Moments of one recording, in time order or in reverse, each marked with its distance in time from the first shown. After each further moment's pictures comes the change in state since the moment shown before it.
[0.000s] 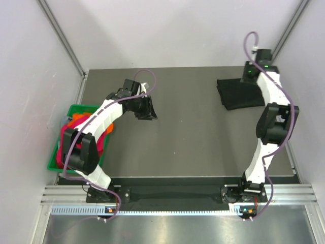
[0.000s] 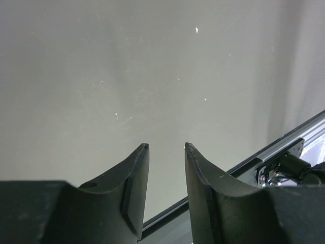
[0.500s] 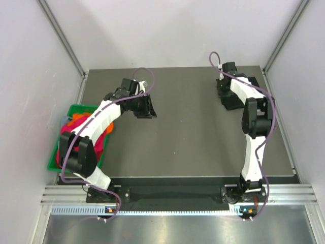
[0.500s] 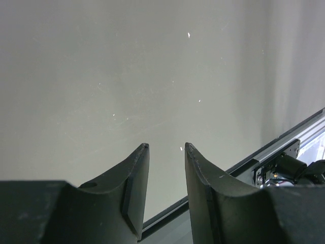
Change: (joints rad) left arm 0.004 -0.042 -0.001 0.004 0.000 -0.001; right arm 0.250 0.153 -0.076 -0.011 0.078 -0.060
